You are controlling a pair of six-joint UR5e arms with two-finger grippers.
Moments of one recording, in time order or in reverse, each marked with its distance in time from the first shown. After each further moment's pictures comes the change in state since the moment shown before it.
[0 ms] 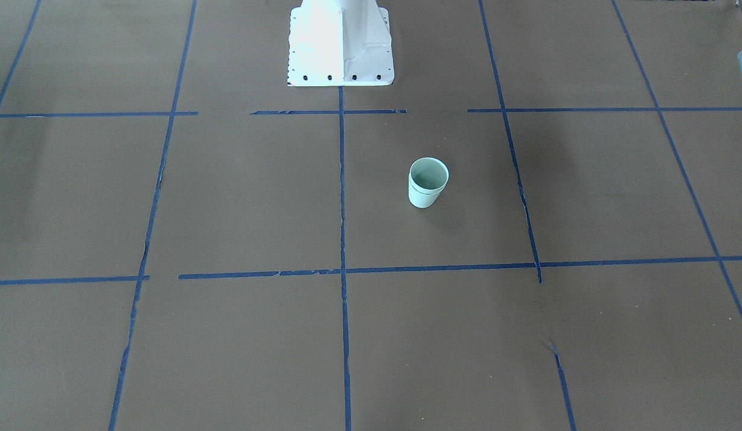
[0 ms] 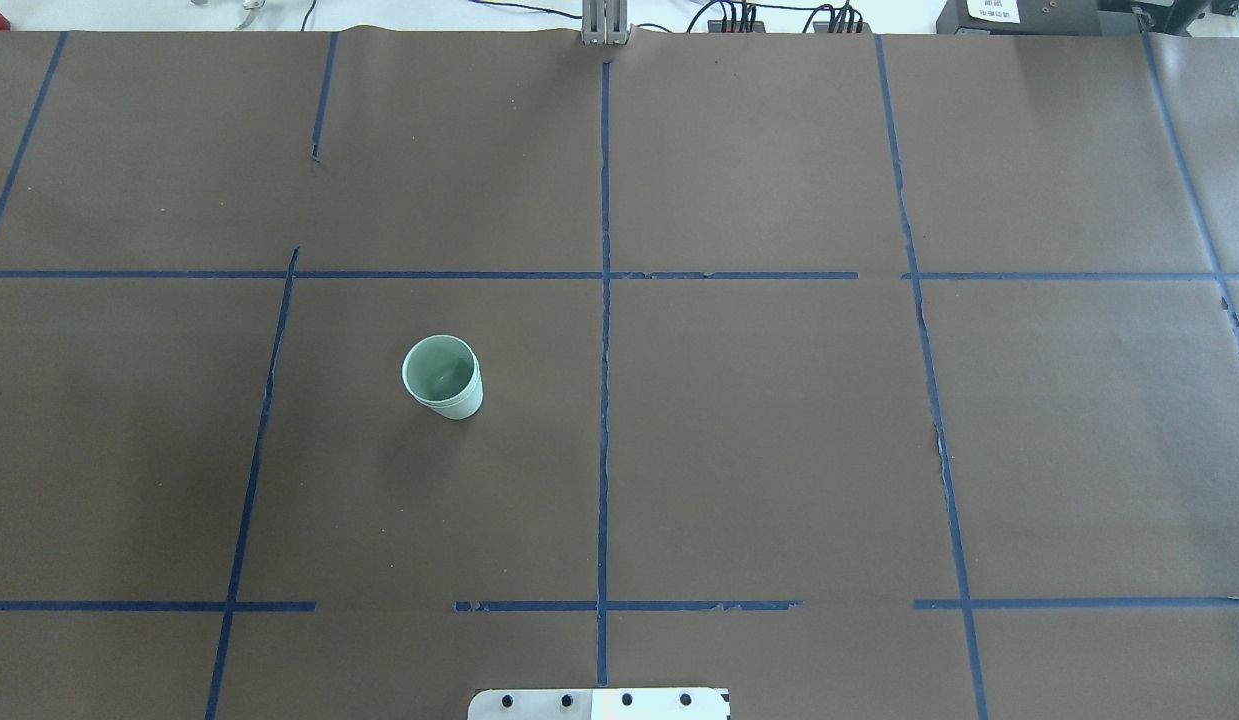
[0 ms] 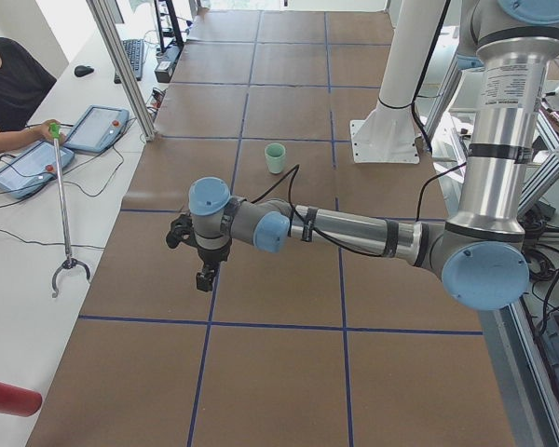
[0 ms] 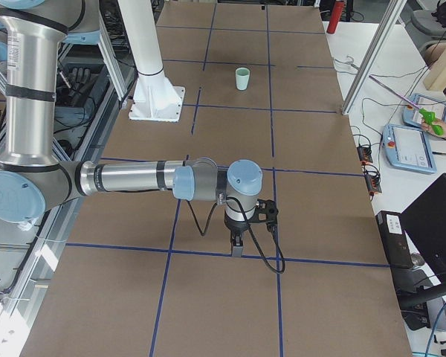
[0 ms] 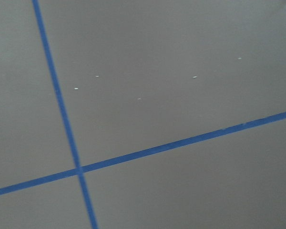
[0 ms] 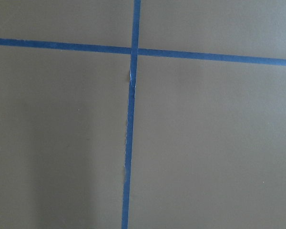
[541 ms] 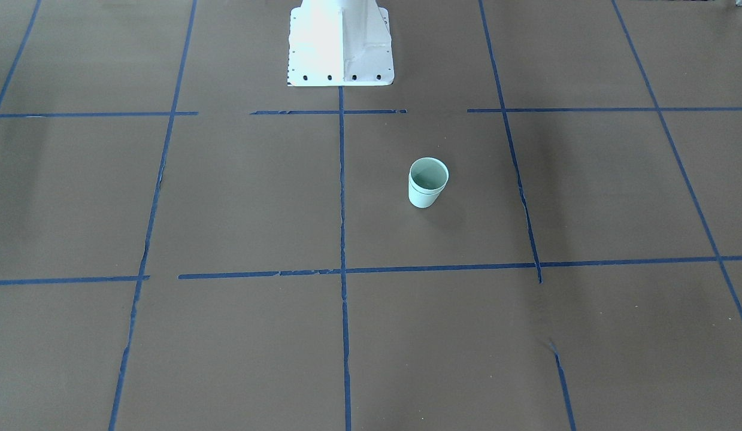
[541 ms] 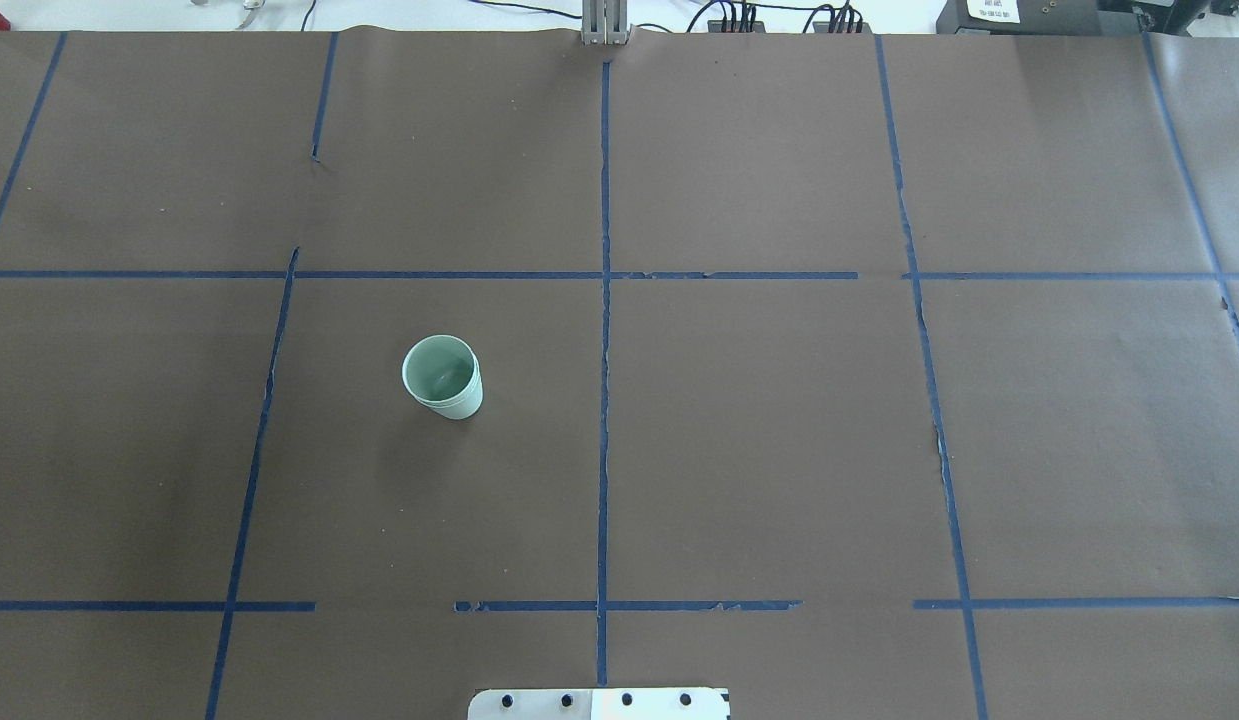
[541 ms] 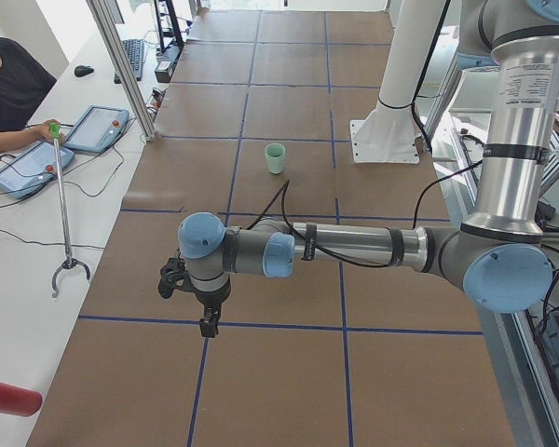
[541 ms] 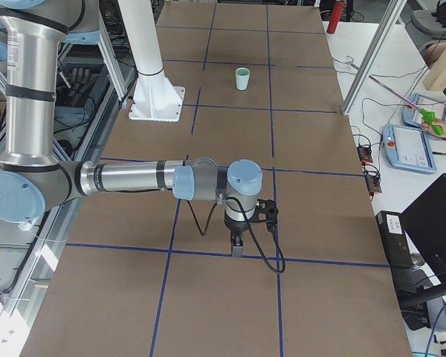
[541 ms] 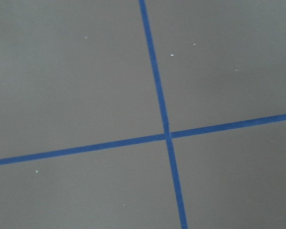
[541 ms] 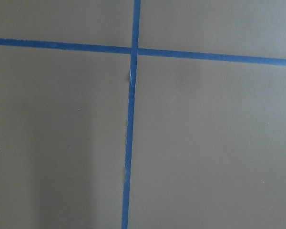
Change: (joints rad) left arm -0.132 0.007 0.041 0.154 -0.001 0.029; right arm 0.000 0.000 0.000 0.000 0.000 0.000
